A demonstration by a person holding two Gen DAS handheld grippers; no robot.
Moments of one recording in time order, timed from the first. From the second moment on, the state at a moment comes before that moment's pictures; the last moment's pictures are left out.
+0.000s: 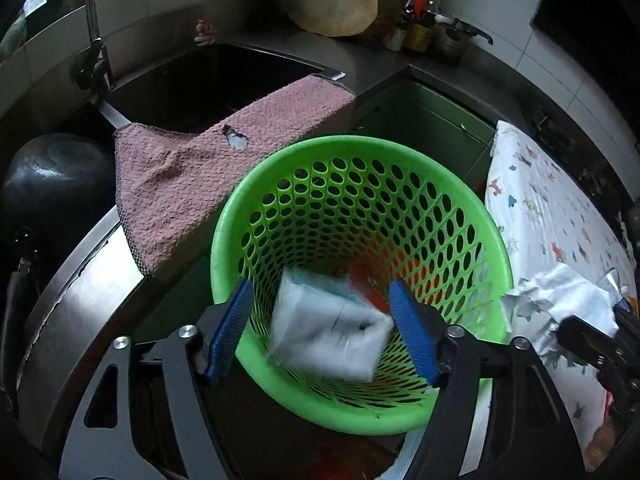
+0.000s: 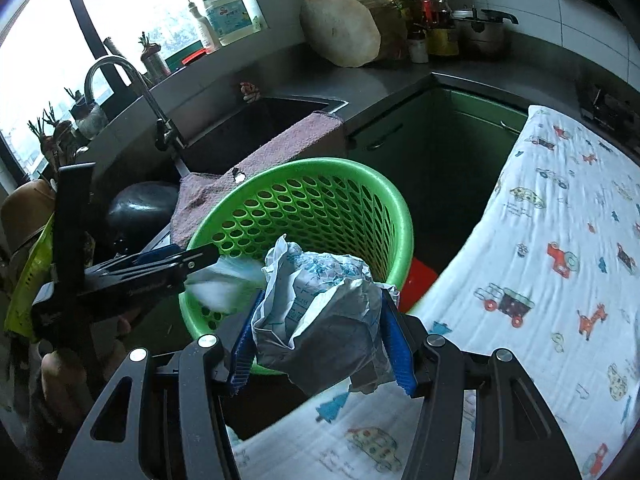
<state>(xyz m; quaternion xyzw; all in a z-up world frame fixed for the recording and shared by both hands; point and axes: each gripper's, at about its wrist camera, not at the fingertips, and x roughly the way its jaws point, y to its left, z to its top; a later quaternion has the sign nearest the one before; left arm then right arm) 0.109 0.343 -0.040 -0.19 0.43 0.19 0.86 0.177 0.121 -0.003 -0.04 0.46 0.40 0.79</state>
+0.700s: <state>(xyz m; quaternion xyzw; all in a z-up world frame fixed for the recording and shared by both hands) 0.076 0.355 -0.025 -0.21 0.41 0.21 0.86 0.175 0.160 -0.014 -0.06 0.45 0.42 0.79</state>
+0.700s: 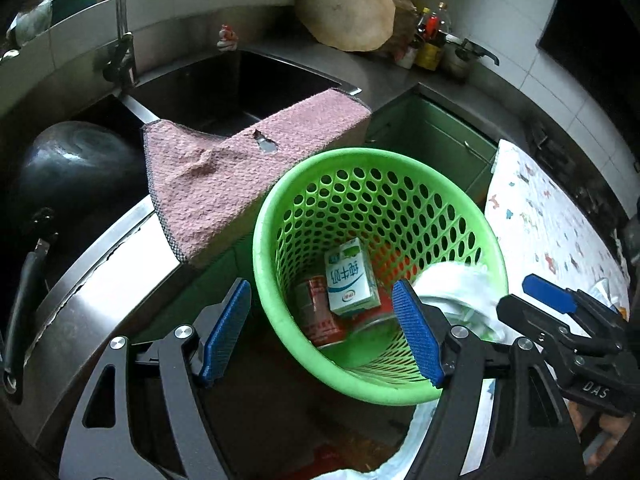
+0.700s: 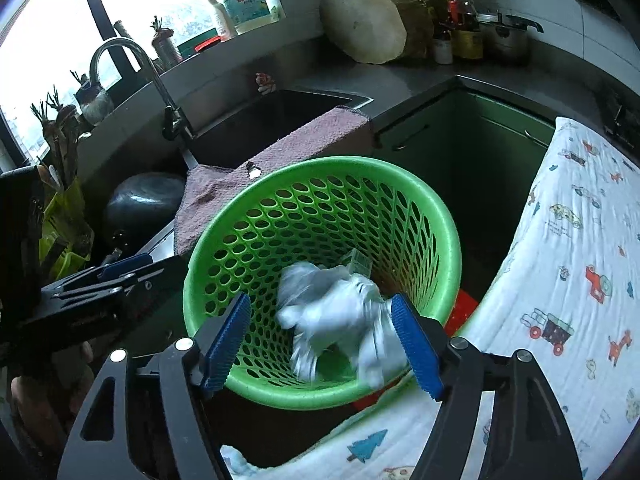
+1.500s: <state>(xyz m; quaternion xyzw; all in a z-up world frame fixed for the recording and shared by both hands) 0.088 0.250 0.018 -0.14 0.39 0.15 0.90 0.141 -0.023 0.041 -0.04 0.41 0.33 0.85</state>
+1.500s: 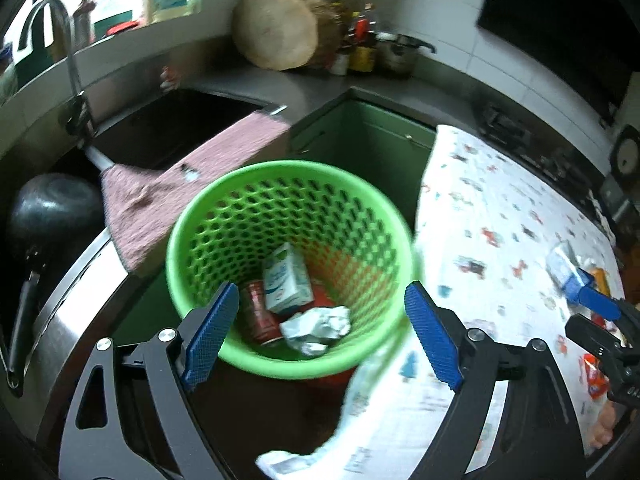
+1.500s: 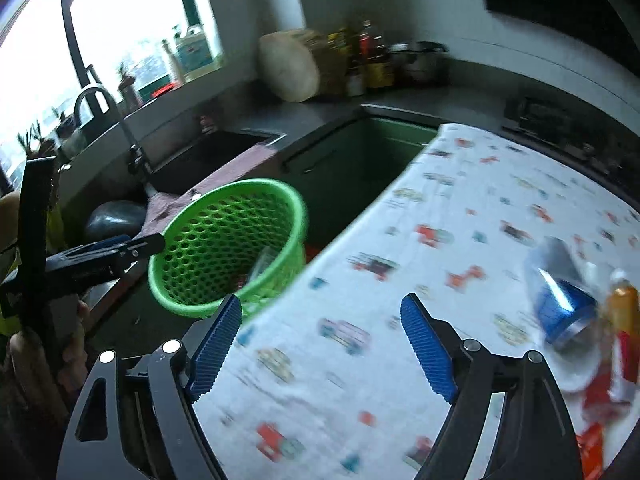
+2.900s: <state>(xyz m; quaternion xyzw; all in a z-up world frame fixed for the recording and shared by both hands) 0.193 -0.009 0.038 -0.09 0.44 0.01 0.89 0.161 -0.333 -0.014 -0.02 0.50 0.12 0.86</state>
